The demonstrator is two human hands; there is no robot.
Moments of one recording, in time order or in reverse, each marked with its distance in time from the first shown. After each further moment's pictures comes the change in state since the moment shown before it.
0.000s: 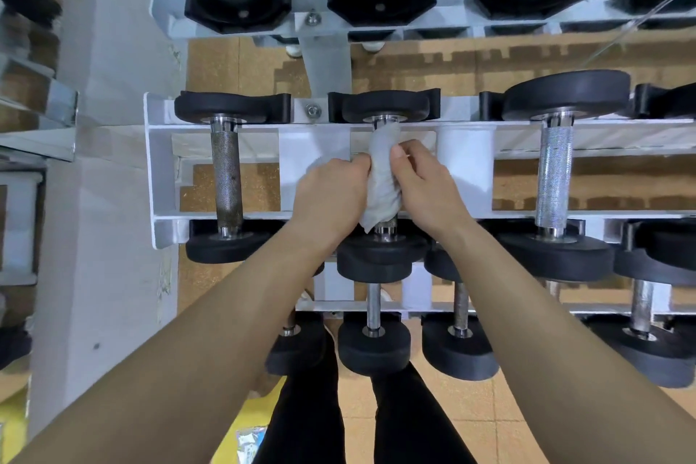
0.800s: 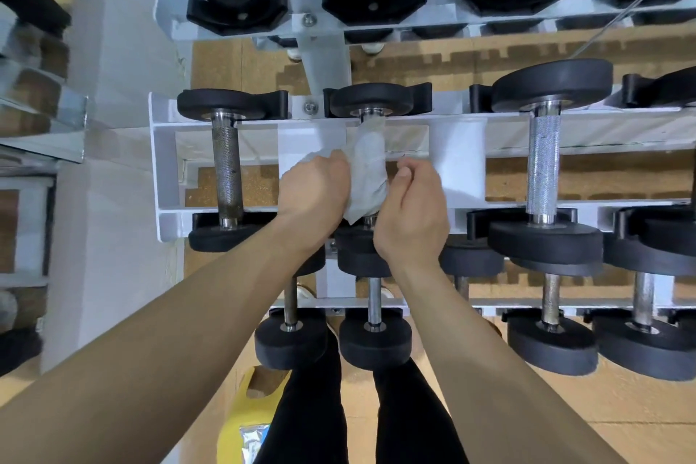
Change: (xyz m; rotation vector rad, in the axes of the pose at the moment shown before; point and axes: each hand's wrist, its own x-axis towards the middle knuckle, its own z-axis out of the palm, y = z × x) left_hand -0.014 -0.004 -0.004 0.167 -0.028 -0.121; right_hand -0.050 0.002 0.046 -0.087 0.543 -0.004
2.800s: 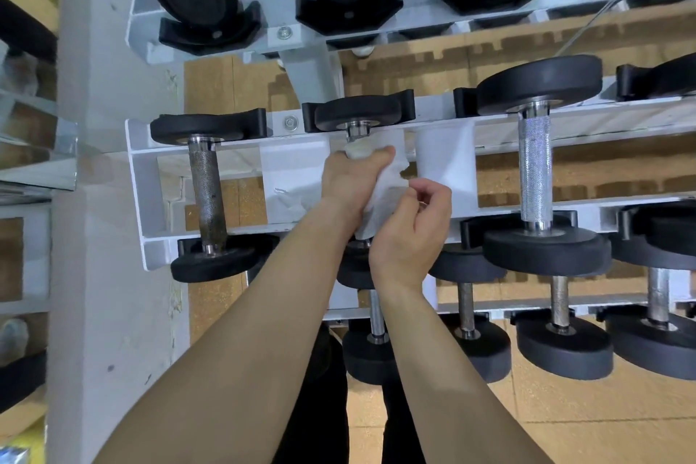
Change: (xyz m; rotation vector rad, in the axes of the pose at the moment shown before) left_hand 0.042 0.059 -0.003 -1.532 -0.164 -0.604; right_hand -0.001 -0.001 0.006 0.441 0.286 0.211
